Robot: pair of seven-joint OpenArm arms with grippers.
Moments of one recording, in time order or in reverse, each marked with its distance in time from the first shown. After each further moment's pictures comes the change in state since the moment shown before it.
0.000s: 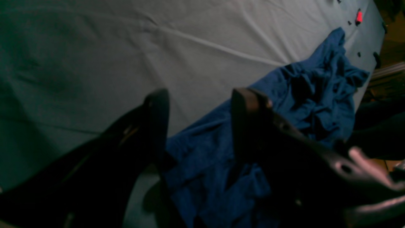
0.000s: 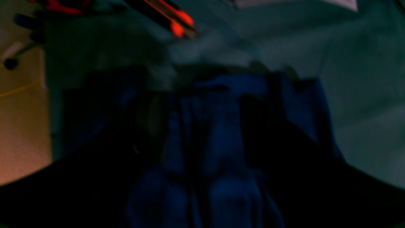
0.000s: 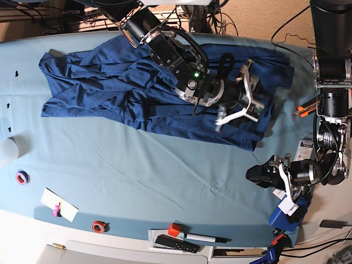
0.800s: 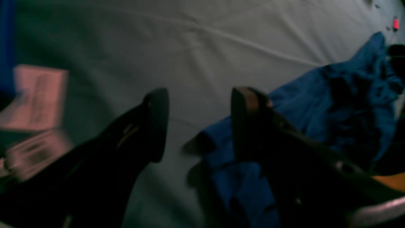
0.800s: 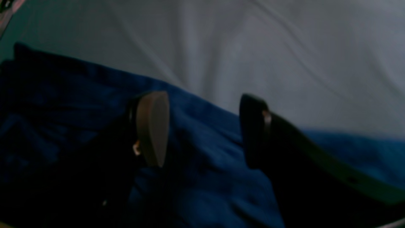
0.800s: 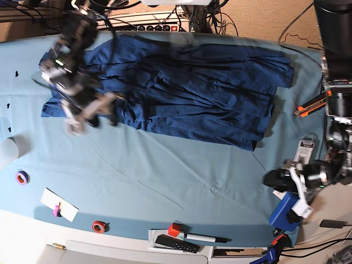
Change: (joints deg) left arm -0.8 -4.8 0.0 0.0 6.9 0.1 -6.0; right arm -15.2 6.1 70.6 21.3 28.7 9.2 -17.6
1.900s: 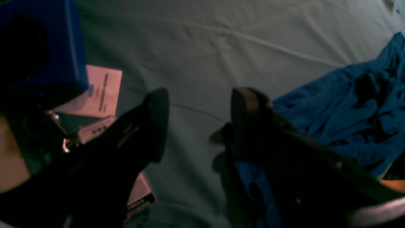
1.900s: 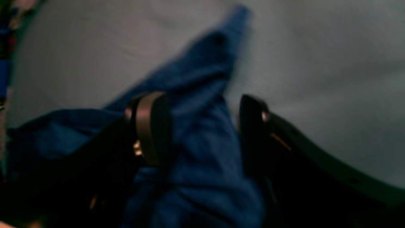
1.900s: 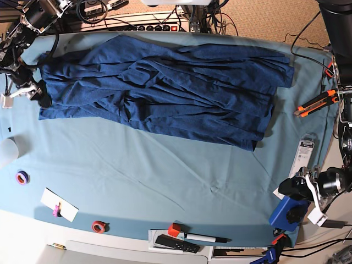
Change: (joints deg) left arm -2.8 -3.4 0.0 0.0 0.8 0.1 1.5; right arm 6.0 21.8 25.4 -40.6 22.4 6.3 -7.4
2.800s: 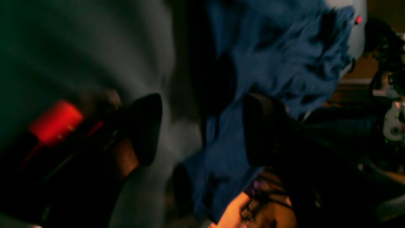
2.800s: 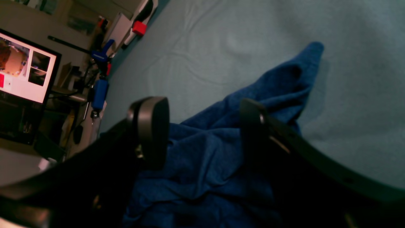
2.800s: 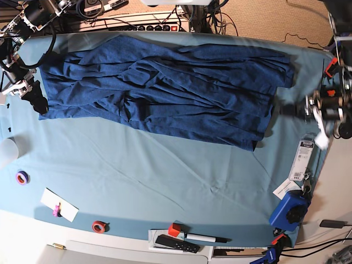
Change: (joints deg) left arm 29.3 -1.9 -10.4 0.1 -22.8 5.2 16.5; right arm -0.2 0.0 3.8 0.0 23.9 0.7 -10.3
